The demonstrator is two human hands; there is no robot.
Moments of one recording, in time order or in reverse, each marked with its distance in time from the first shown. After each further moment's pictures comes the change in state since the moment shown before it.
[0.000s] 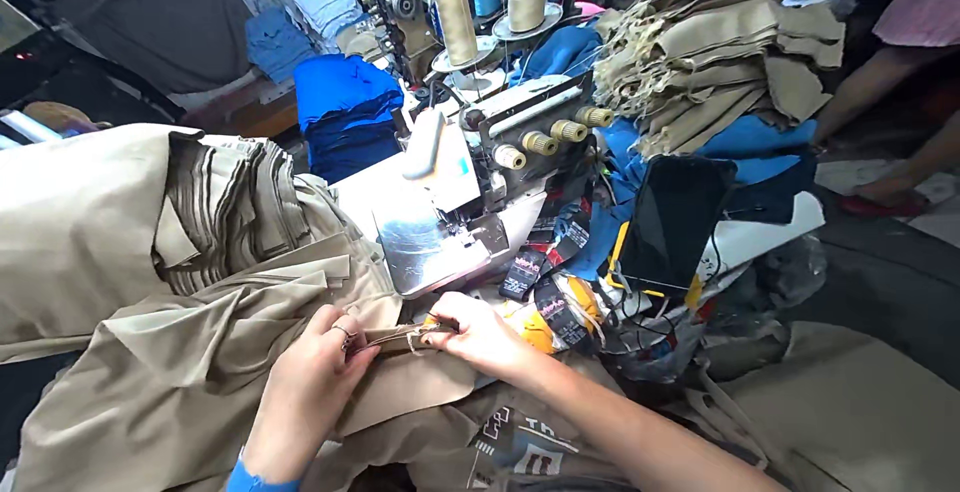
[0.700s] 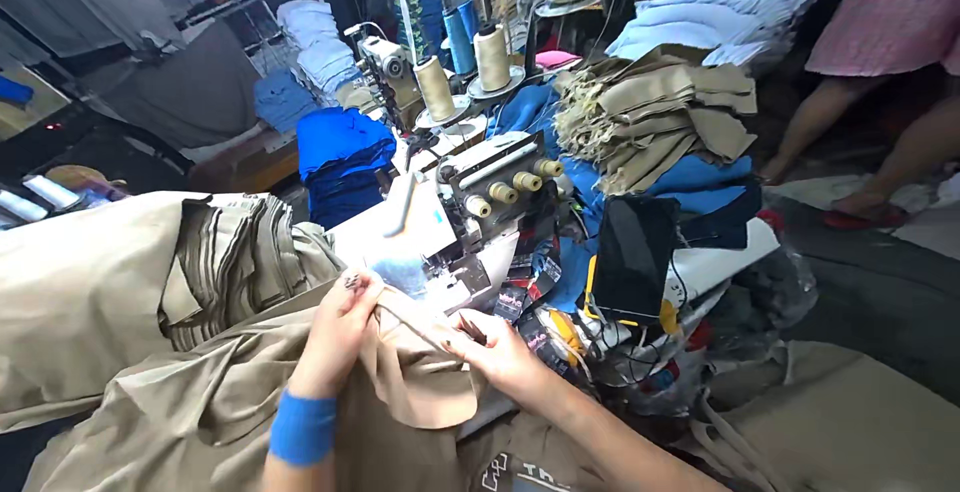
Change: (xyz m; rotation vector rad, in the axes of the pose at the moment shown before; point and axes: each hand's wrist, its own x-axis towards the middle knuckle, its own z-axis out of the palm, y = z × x) left_hand 0.099 0.029 0.013 -0.682 0.018 -0.279; right_hand -0.015 -0.015 -0.042 0.348 0.216 0.027
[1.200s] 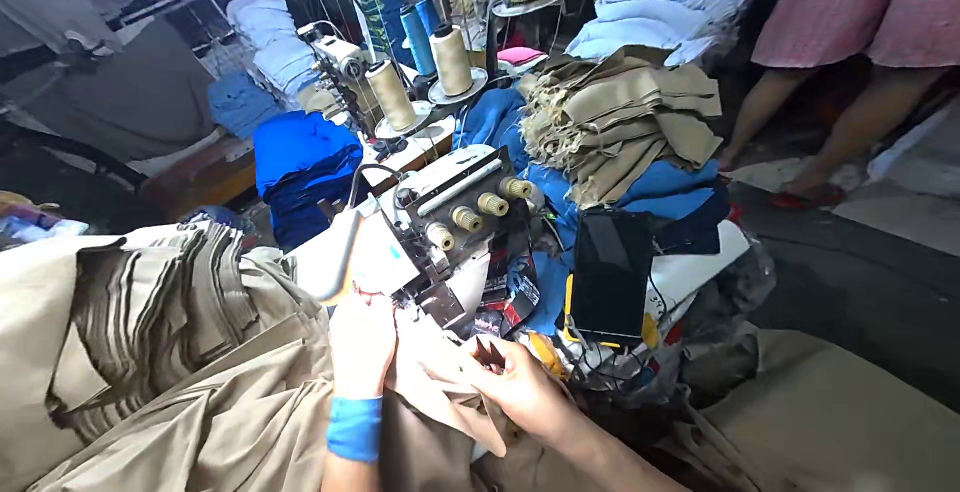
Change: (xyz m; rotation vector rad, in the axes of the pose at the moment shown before) left_hand 0.042 0.019 0.083 0.467 0.151 -0.254; right_hand -0.013 0.017 -0.035 0.038 0.175 0.125
